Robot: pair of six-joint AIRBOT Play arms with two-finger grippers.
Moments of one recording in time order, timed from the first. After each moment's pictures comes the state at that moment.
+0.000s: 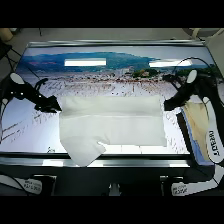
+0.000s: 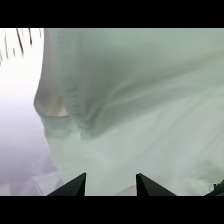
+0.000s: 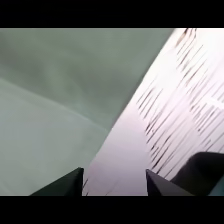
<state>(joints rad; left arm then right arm) 0.18 -1.64 1.46 1.13 -1.58 -1.40 -0.12 -1.61 1.48 -1.46 1.47 1.00</state>
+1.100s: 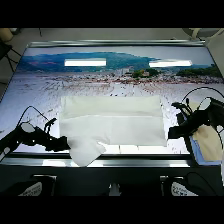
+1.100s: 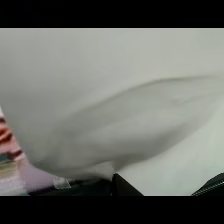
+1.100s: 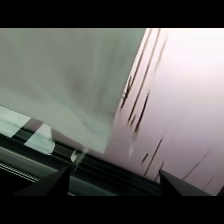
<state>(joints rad) 0.09 -1.17 0.49 1.02 -1.17 -1.35 -0.26 -1.31 0.94 -1.37 1.45 0.97</state>
